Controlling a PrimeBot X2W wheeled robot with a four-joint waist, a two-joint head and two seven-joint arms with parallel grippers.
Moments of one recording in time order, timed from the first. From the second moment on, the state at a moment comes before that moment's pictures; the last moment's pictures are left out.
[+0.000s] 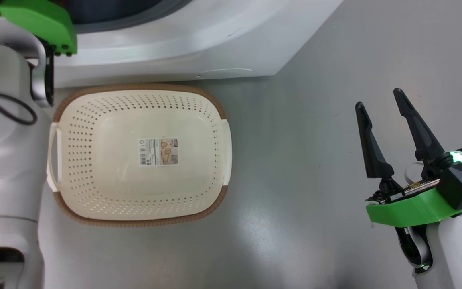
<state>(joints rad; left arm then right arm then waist) -1.23 0.13 -0.08 0.93 -0.09 0.04 -0.24 -0.26 -0.10 0.05 0.00 0.18 0.13 -0.26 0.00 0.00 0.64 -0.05</state>
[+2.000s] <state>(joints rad) -1.30 0.19 -0.23 1.02 -0.05 0.13 -0.25 -0.30 -0.12 0.16 0.04 0.30 0.13 -0.26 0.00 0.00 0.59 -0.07</state>
